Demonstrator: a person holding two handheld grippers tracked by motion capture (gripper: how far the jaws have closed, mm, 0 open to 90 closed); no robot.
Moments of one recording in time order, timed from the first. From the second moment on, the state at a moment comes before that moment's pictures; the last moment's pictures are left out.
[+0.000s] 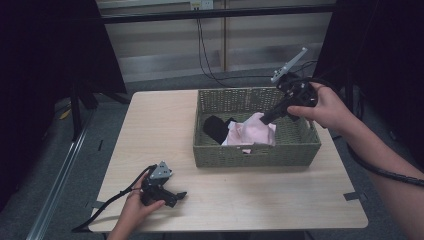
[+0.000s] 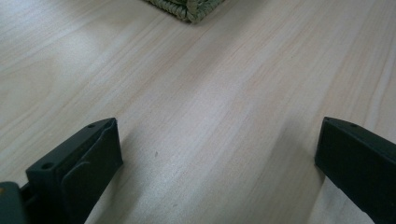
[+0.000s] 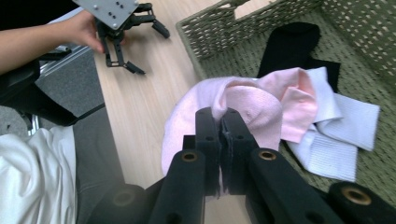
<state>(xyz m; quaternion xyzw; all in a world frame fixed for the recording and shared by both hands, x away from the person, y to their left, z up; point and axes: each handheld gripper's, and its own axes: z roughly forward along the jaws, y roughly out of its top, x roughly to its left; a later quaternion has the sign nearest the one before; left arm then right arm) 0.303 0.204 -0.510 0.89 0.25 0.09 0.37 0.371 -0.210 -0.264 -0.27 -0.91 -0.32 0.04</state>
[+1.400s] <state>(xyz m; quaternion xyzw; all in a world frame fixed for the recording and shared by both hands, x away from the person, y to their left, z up) 0.302 0.204 -0.510 0.89 0.25 0.09 0.37 0.345 -0.166 -0.325 -0.21 -0.93 -0.28 0.09</state>
